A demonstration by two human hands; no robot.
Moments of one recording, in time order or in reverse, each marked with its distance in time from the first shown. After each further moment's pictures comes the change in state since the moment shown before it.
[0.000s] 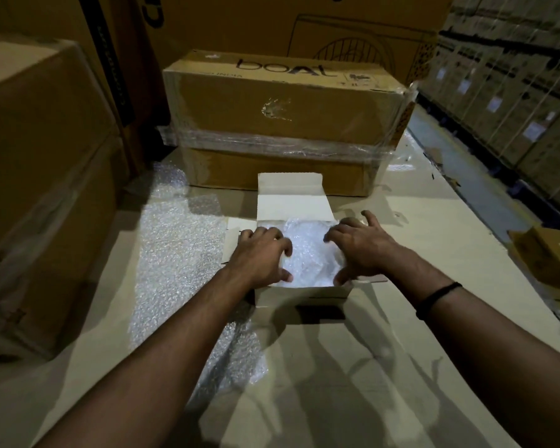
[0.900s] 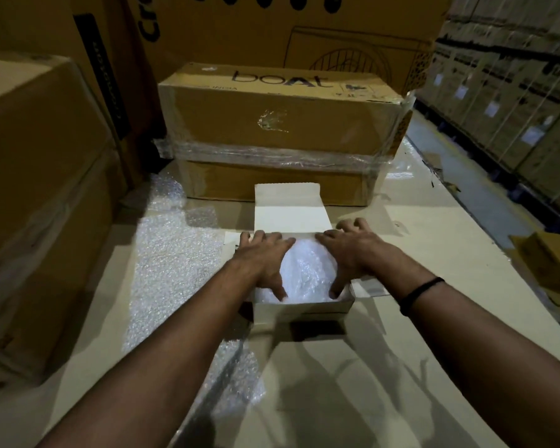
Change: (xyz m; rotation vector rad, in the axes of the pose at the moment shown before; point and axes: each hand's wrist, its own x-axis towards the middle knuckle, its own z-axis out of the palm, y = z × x) left_hand 0.034 -0.002 -0.011 0.129 -0.243 -0.048; right_hand 0.031 0.006 -0.010 -0.010 -0.092 0.034
